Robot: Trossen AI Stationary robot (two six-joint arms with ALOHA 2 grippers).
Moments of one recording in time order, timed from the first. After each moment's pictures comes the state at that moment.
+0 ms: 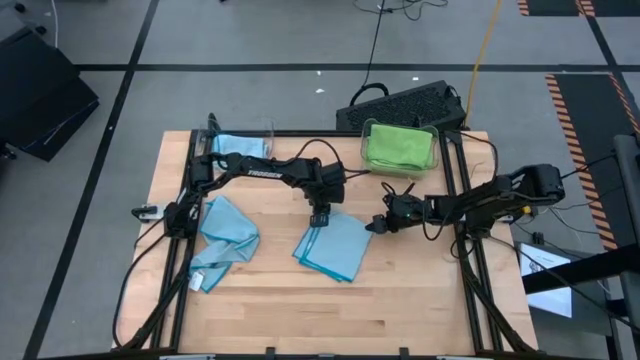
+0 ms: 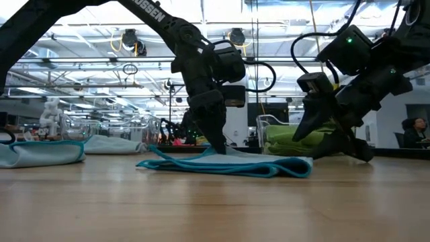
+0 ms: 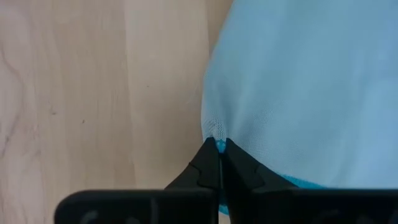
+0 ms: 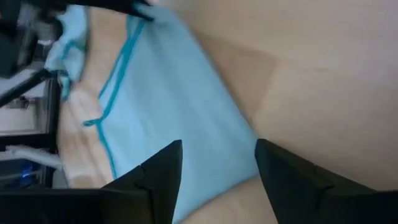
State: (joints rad) left arm 0.23 2.14 1.54 -0.65 0.26 0.23; right arm -0.07 1.40 0.25 0.44 -0.08 1.21
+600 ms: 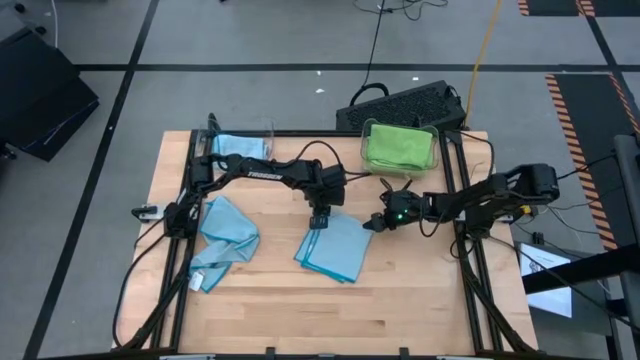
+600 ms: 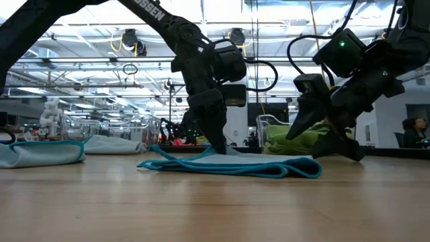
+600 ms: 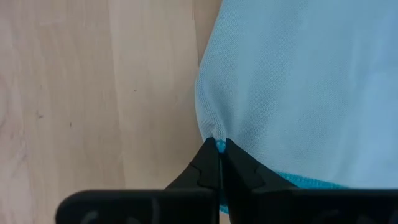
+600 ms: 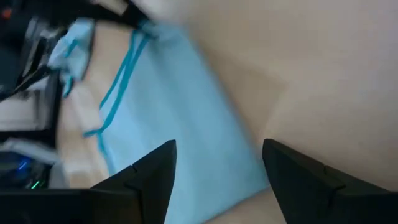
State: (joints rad) left arm 0.22 2.14 1.54 -0.65 0.26 0.24; right arm -0.11 1.45 0.26 0.50 -0.15 1.14
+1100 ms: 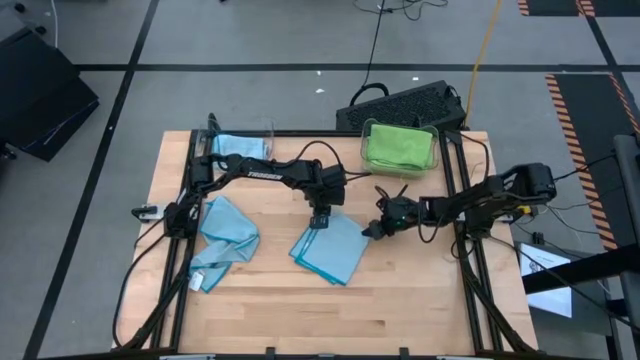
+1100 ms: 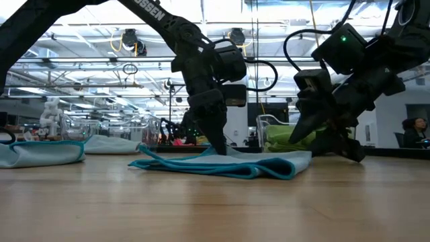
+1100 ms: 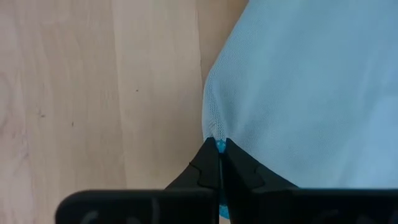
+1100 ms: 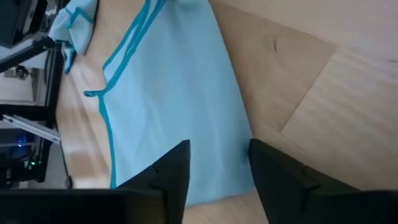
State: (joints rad) left arm 0.22 2.14 1.54 -0.65 0.26 0.23; right arm -0.04 1.49 0.26 0.48 -0.13 1.13
